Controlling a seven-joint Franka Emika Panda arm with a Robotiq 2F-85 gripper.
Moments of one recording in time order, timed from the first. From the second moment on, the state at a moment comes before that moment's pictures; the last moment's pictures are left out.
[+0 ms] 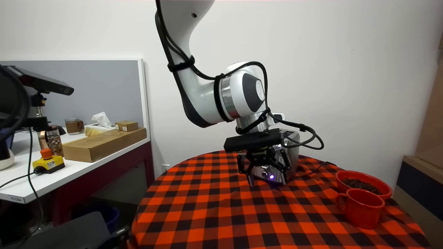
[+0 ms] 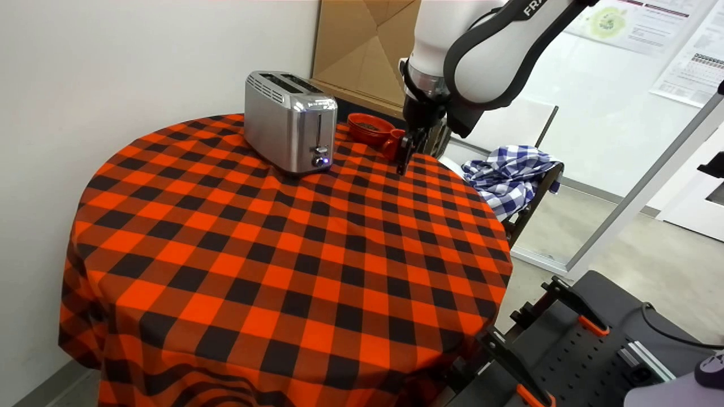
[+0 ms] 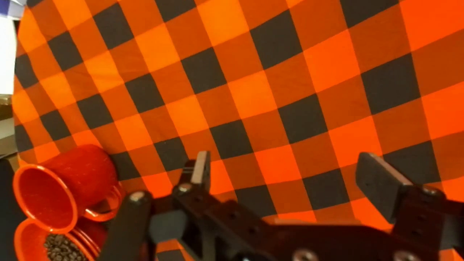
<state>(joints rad) 0.01 0.35 -0.10 -2.28 -0.61 2.74 0.03</state>
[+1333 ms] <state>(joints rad) 0.11 0.43 -0.34 -2.39 -0.81 3.27 0.02</state>
